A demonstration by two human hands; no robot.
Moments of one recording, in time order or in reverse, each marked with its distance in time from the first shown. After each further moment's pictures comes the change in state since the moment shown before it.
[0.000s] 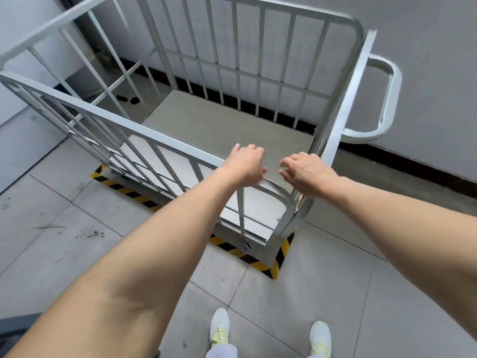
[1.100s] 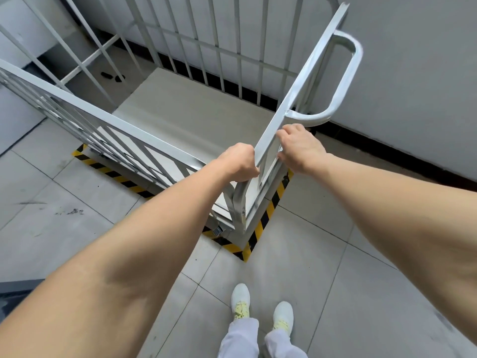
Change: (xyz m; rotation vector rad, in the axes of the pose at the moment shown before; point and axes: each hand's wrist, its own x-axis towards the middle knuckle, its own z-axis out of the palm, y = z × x) left_hand 0.026 0.137 0.036 -0.162 -0.111 -0.204; right_hand -0.025 0.131 0.027 0.017 0.058 0.077
